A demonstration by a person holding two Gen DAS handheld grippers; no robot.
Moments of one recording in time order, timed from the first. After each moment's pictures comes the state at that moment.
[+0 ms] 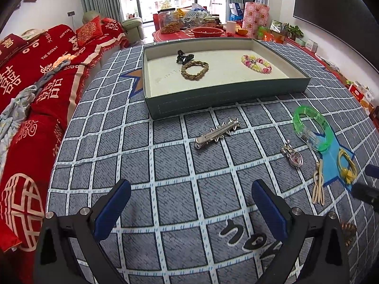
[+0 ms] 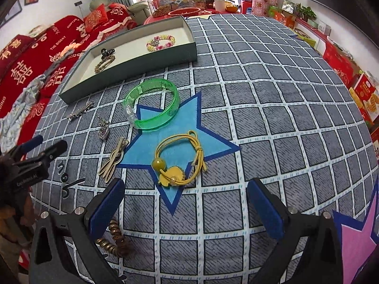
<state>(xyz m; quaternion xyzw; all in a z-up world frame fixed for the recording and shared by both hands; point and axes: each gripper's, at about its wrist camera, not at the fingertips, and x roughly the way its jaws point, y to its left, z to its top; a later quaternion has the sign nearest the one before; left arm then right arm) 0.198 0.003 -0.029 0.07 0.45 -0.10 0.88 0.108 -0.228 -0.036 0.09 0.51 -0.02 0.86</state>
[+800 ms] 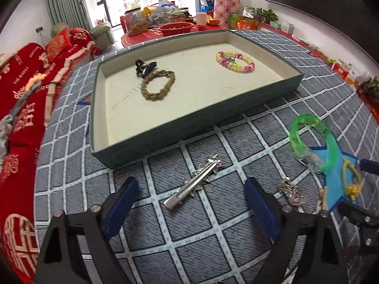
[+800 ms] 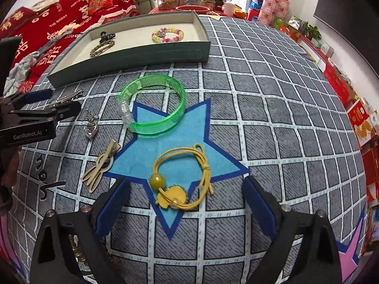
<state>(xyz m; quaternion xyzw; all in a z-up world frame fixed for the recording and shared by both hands) 0.251 -0.032 -0.036 0.11 0.47 -0.18 0.86 0.132 -0.208 -0.045 0.01 0.52 -0.03 0.85</state>
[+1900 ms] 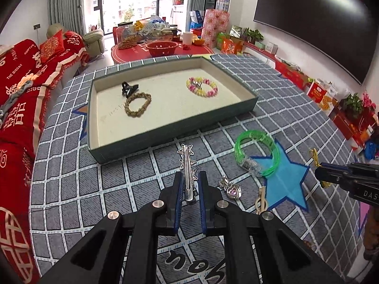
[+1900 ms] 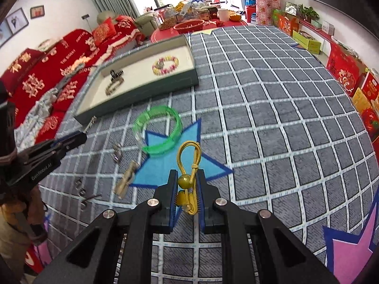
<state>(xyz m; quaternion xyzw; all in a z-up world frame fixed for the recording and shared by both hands) 0.204 -0.036 0.013 0.05 0.43 -0.22 0.87 0.112 -0.251 -0.004 0.14 0.47 0.02 0.87</state>
